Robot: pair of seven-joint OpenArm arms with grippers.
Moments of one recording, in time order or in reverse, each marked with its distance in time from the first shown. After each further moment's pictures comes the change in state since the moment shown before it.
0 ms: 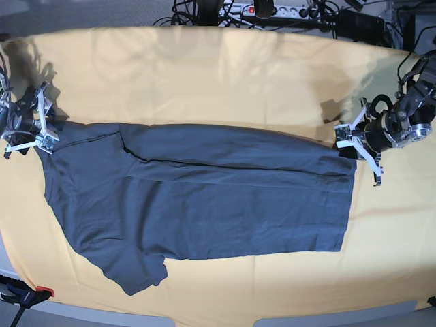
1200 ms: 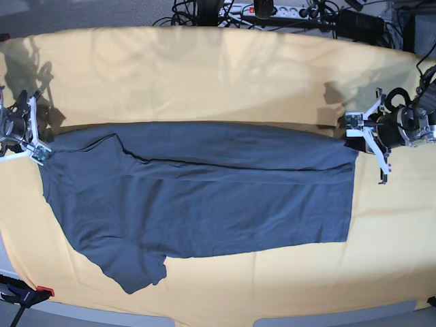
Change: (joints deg) left arm 0.0 -10.5 0.0 10.6 -6.7 -6.6 0.2; right arm -1.2 7.7 -0.1 8.6 7.5 -9.0 -4.9
